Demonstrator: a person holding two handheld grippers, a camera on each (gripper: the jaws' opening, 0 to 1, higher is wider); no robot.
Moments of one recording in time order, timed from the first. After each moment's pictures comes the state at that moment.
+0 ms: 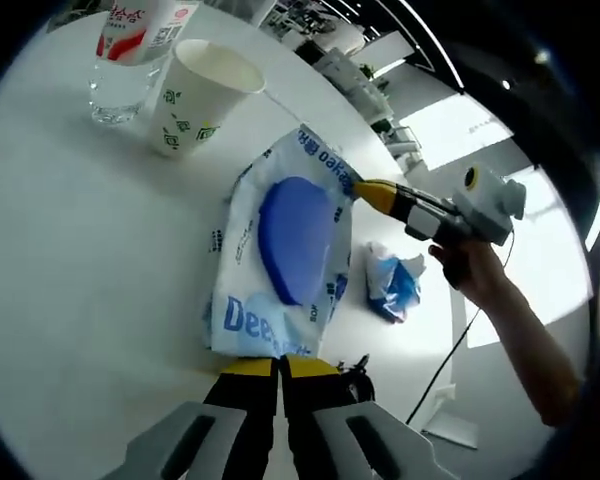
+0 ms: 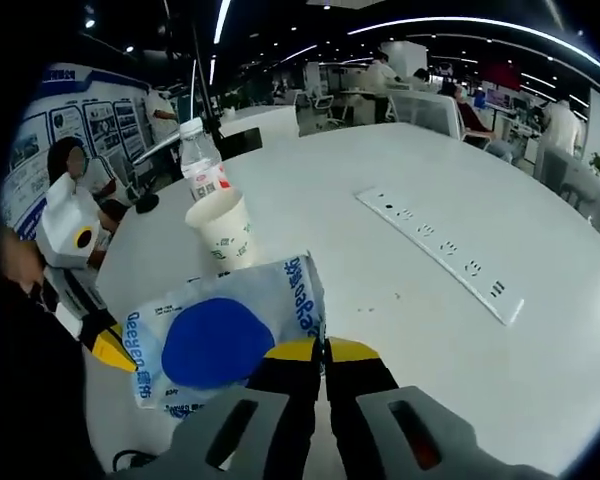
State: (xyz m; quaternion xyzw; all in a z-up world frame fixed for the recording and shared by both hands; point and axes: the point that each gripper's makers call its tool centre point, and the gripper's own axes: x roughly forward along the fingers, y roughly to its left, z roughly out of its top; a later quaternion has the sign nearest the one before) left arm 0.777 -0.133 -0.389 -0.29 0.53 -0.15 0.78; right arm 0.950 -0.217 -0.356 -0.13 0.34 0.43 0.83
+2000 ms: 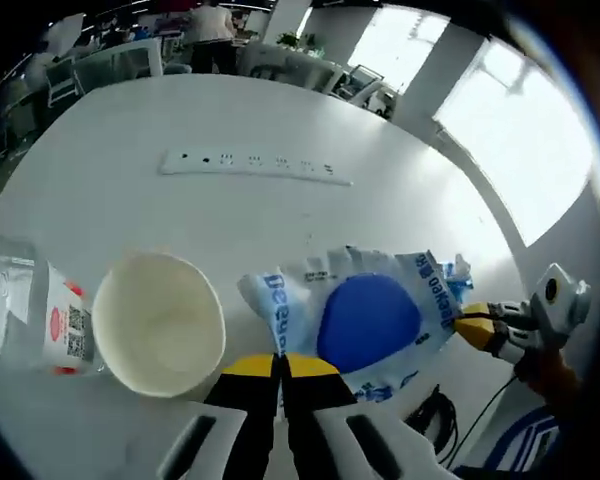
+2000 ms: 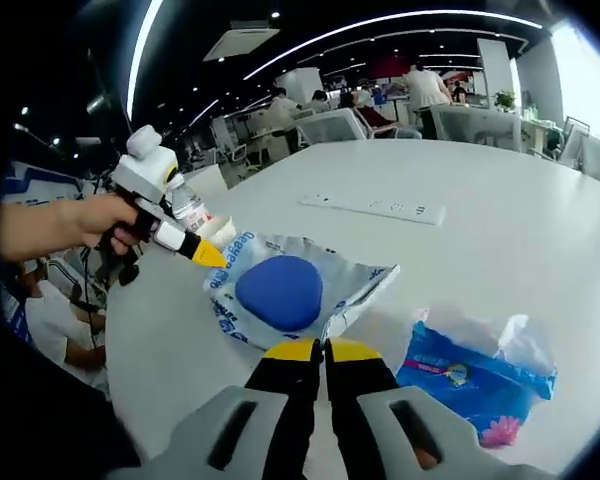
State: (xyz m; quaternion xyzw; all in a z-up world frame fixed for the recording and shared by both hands) left arm 0.907 -0.103 -0.367 -0.02 0.51 -0.20 0.84; right arm 0.867 -0.285 -0.349 0.03 0.33 0.27 0.90
